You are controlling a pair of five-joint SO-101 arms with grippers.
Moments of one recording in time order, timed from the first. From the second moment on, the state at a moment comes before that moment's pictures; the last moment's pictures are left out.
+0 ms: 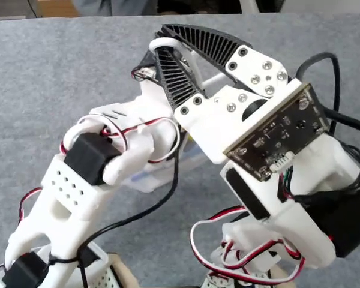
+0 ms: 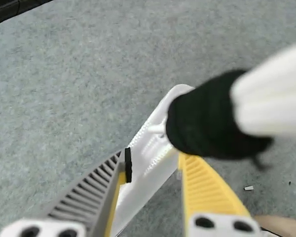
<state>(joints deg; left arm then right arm) 34.0 -29.5 -0.7 76.5 4.4 -34.7 0.4 -91.9 96.0 26.2</state>
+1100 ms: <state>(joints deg) 34.5 -30.5 7.8 70.1 -9.2 -39.0 -0.4 -92.0 97.9 24.9</state>
